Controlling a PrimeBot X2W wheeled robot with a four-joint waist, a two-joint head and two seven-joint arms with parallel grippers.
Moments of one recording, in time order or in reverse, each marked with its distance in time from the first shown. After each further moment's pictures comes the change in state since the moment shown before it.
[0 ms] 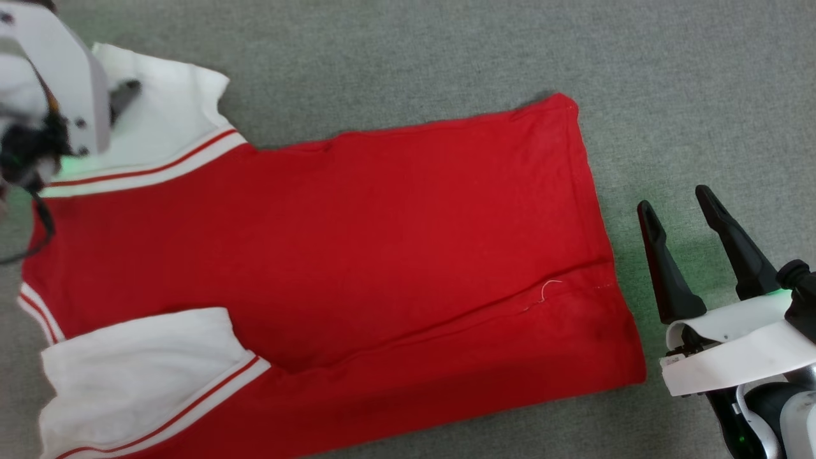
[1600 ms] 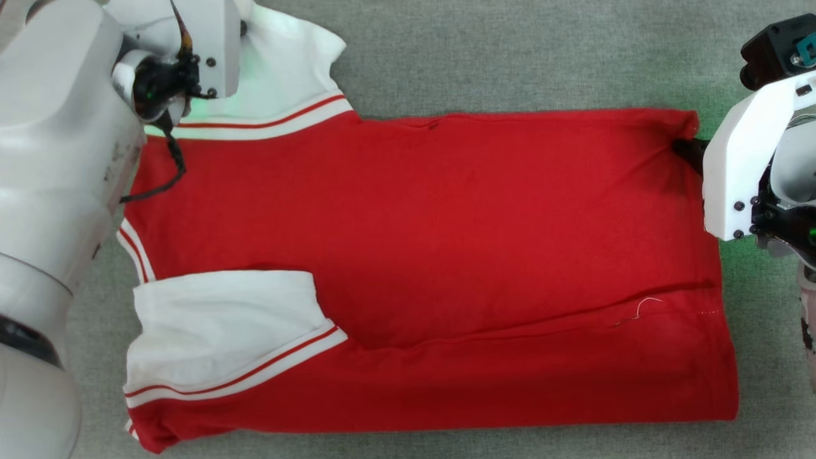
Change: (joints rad) left arm -0.188 -0.351 -0.035 0.346 -0.008 -0.131 -0.034; right arm -0.544 -0.090 0.001 0.243 0.083 0.000 1.100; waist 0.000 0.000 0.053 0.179
